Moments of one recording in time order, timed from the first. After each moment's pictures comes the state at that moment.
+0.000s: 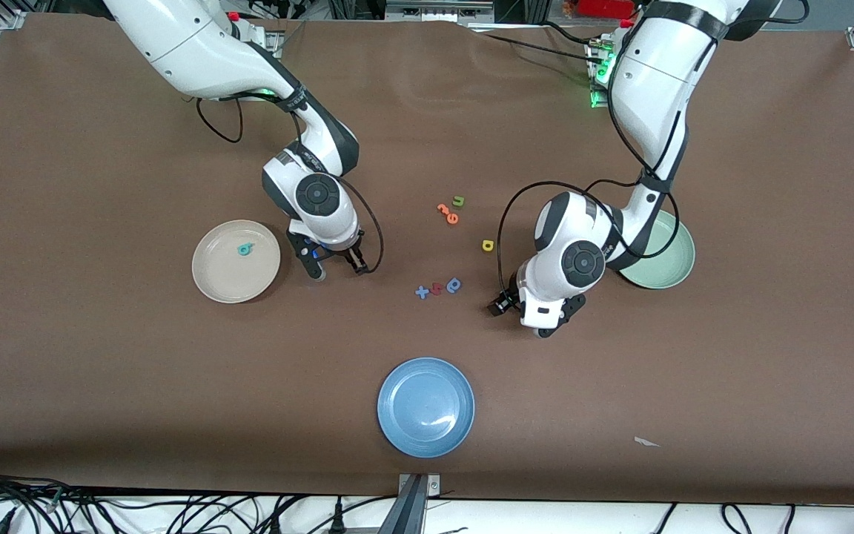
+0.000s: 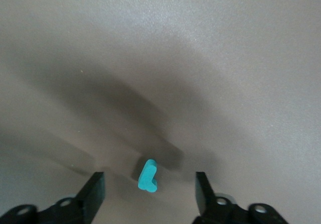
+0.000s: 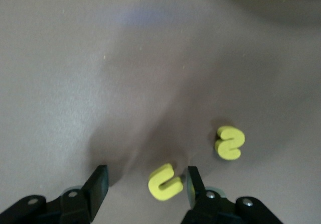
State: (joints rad) left arm -0.41 0.77 -0.05 -1.60 -0.28 2.32 -0.98; right arm 0.27 0.66 0.35 -1.87 -0.30 2.43 1.80
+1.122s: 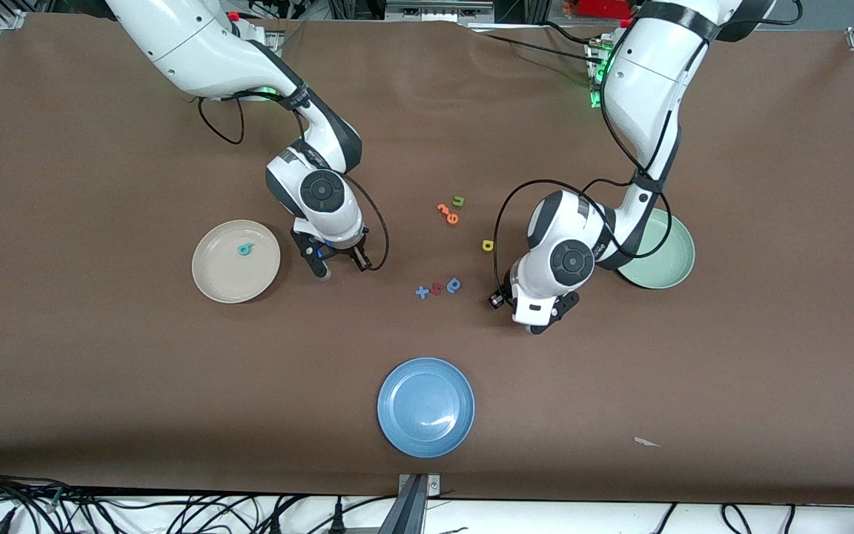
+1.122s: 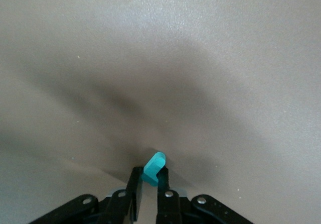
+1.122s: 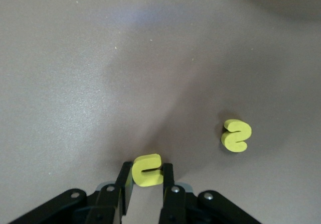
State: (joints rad) left arm -0.44 0.78 -0.04 -1.59 -0.27 2.30 -0.98; right arm 0.27 0.66 0.36 -1.86 -0.32 2.43 1.80
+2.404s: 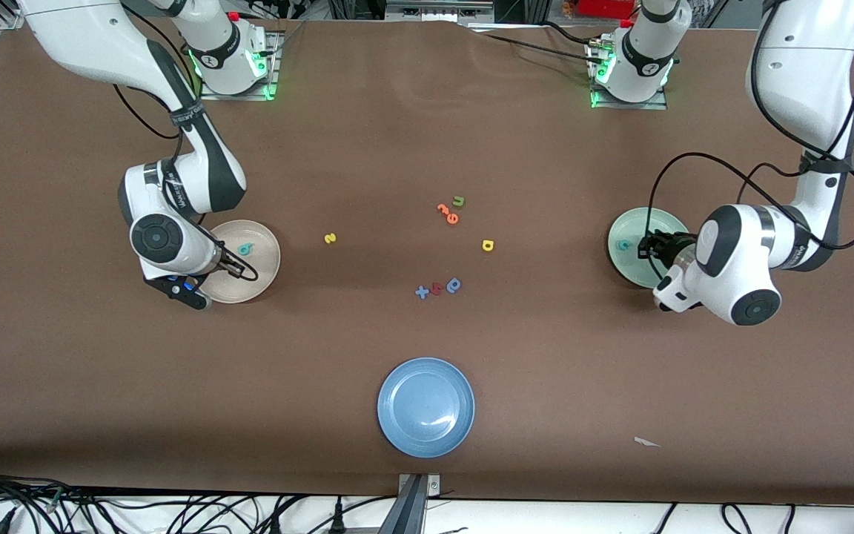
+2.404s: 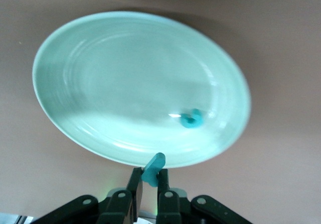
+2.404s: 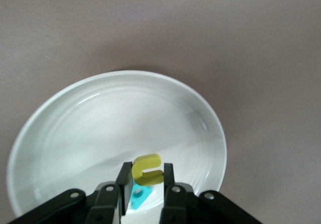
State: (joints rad) left arm -0.03 0.60 0.01 -1.73 -0.06 1.63 -0.17; right arm 0.14 0.47 0.05 -1.96 -0.19 2.18 0.75
